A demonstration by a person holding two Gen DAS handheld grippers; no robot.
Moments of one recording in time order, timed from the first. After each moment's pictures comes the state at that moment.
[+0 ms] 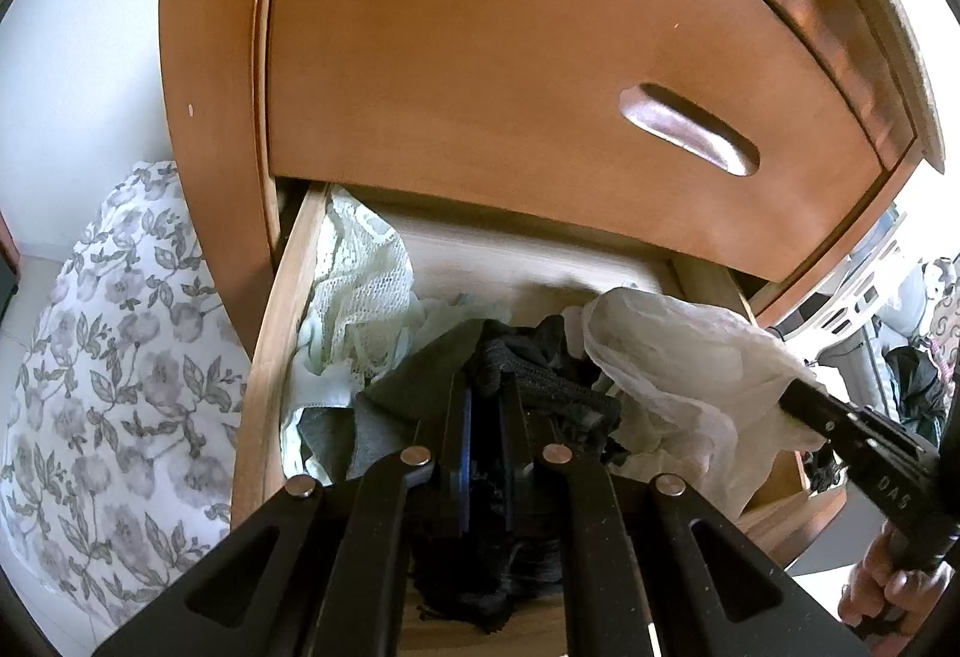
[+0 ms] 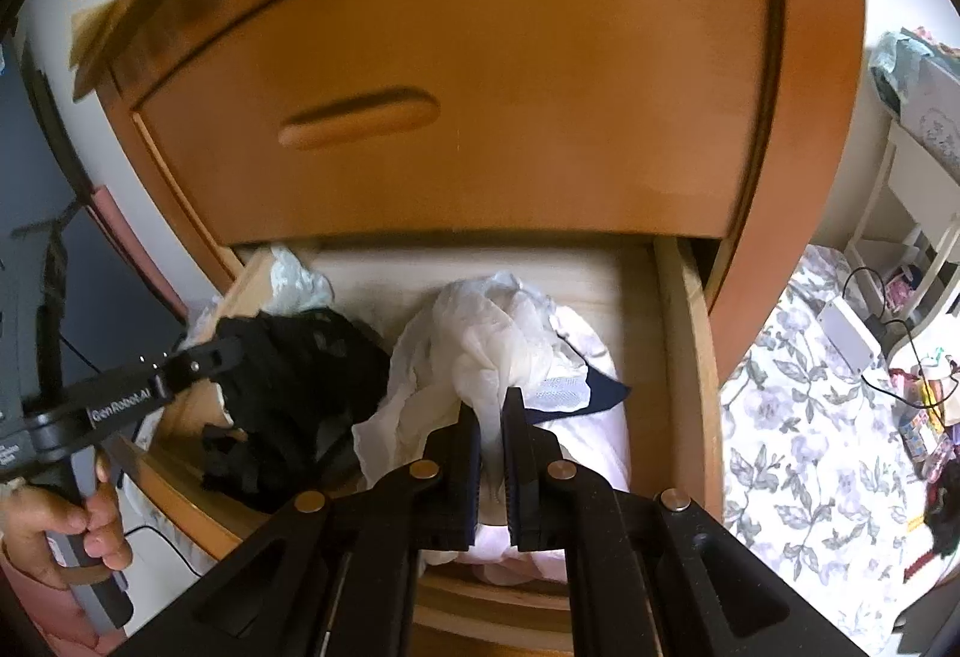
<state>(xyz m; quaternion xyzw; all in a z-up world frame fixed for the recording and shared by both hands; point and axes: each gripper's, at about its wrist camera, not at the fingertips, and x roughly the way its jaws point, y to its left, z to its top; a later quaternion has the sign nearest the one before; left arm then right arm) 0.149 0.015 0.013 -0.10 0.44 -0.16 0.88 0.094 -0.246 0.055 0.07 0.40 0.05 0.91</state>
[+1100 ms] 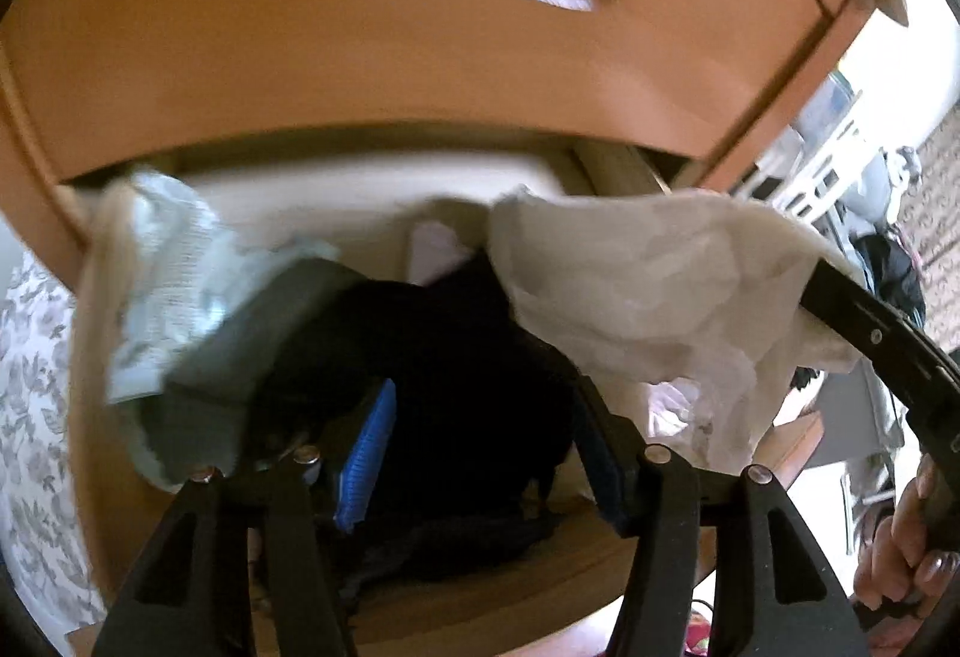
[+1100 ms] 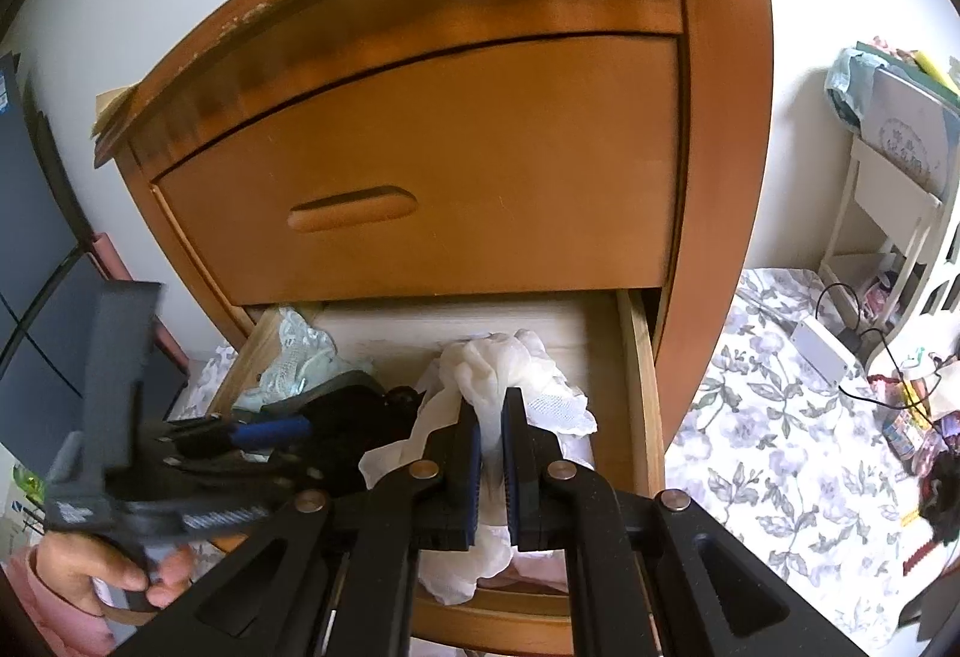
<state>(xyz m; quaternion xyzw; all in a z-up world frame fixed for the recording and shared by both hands) 0.155 -0.077 -0.004 -0.02 0.52 -0.26 0.82 0.073 -0.265 0.083 0.09 0.36 0.04 0.93</state>
